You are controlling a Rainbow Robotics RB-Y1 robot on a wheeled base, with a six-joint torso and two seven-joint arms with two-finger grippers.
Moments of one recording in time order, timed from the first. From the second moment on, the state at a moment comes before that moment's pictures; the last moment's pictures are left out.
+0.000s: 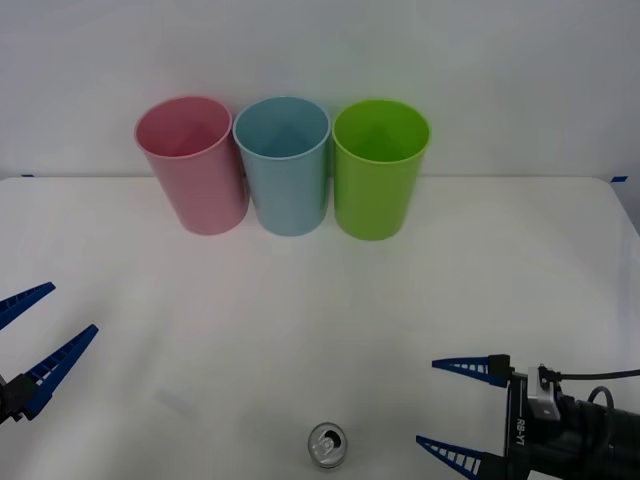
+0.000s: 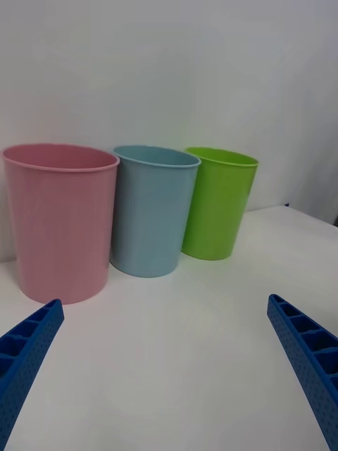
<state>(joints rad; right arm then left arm) 0.22 -0.48 -0.02 -1.54 1.19 -1.29 0.18 0.35 0.40 0.52 -1.66 -0.96 -1.22 0.00</state>
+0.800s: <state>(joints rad) 0.11 -0.50 0.16 -1.47 1.25 -1.31 0.28 0.35 0.40 0.52 -1.66 -0.96 -1.22 0.00</state>
